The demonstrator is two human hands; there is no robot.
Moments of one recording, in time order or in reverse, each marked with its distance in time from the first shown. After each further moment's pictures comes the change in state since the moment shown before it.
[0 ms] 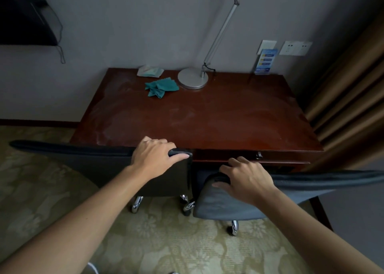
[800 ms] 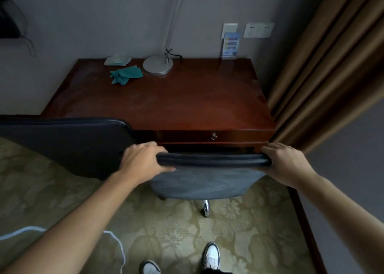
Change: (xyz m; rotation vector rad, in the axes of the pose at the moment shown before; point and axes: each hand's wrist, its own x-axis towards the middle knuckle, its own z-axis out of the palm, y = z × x) left_hand -0.021 0.224 0.005 -0.114 -0.119 -0.139; right_hand -0.183 0.257 0.041 0.128 0.057 0.192
